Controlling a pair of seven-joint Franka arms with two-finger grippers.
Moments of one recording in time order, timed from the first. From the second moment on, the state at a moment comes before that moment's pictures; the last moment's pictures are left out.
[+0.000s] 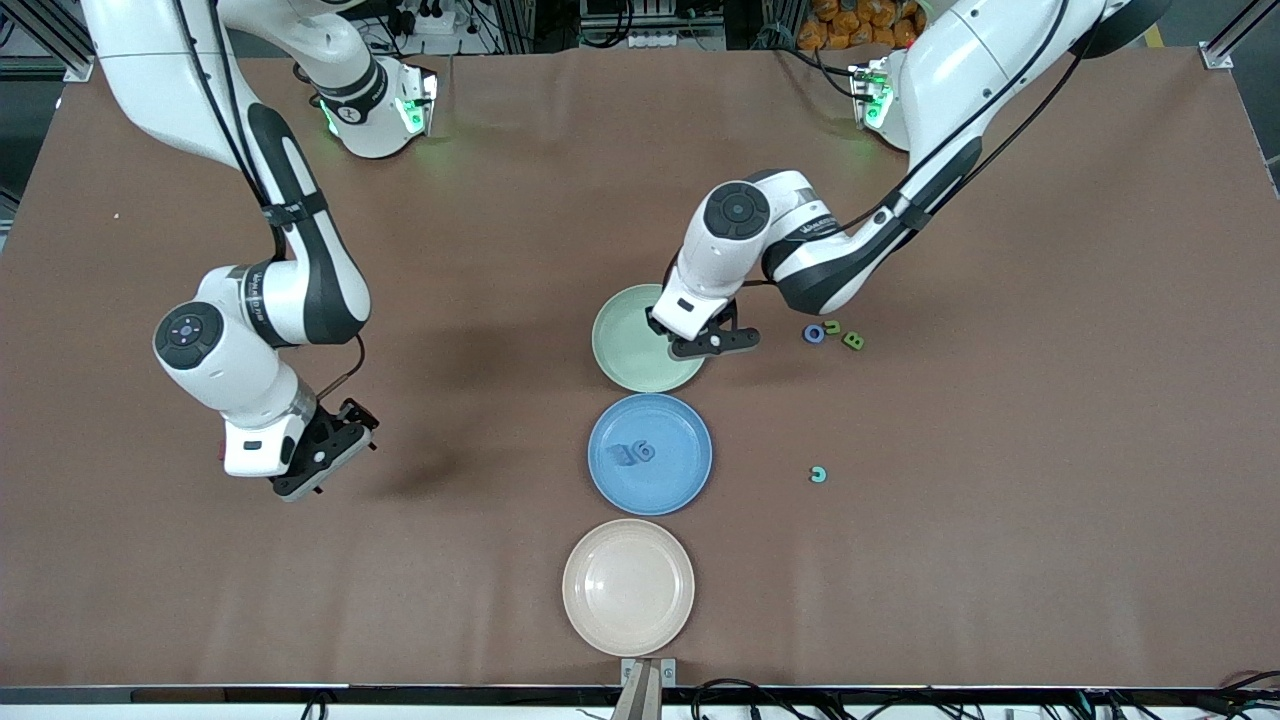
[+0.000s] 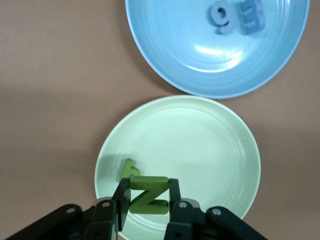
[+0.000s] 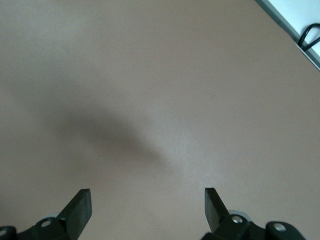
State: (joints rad) left arm -0.06 0.67 -0.79 -1.84 0.51 2.38 -1.26; right arm 0.27 0.49 -0.16 -1.84 0.12 2.53 -0.74
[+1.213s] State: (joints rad) left arm -0.23 0.69 -0.69 -1.81 0.51 2.37 -1.33; right arm 0.08 0.45 -0.16 -1.88 0.12 2.46 -0.98
